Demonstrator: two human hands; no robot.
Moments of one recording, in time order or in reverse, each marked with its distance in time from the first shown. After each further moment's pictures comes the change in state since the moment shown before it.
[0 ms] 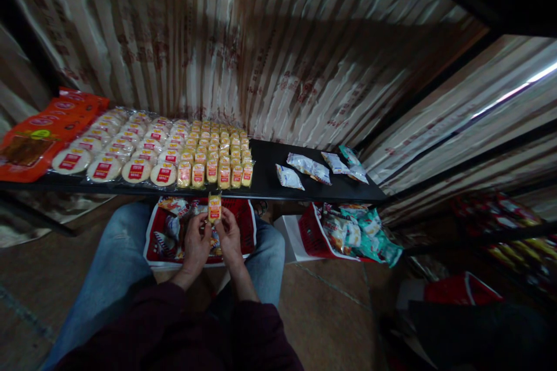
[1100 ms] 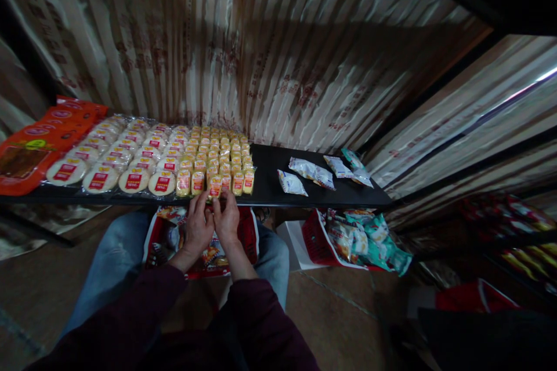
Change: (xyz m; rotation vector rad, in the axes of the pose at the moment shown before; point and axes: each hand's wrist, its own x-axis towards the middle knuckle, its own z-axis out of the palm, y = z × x) left_hand 0.065 0.028 0.004 0.212 0.033 0.277; right_hand 0.065 -0.032 0.030 -0.607 0.137 -0.311
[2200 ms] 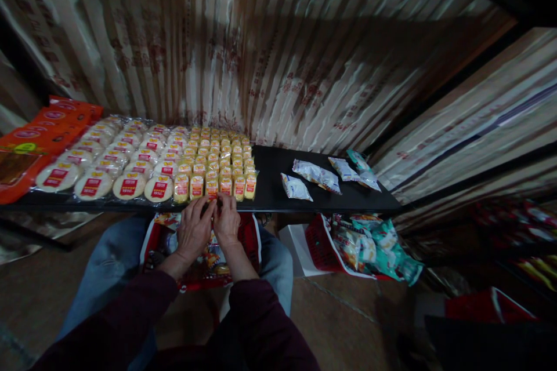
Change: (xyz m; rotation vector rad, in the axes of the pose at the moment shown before) left_hand 0.008 -0.023 -0.002 0.338 -0.090 0.270; right_hand 0.012 0.020 0.008 -0.291 -0.108 -0.030
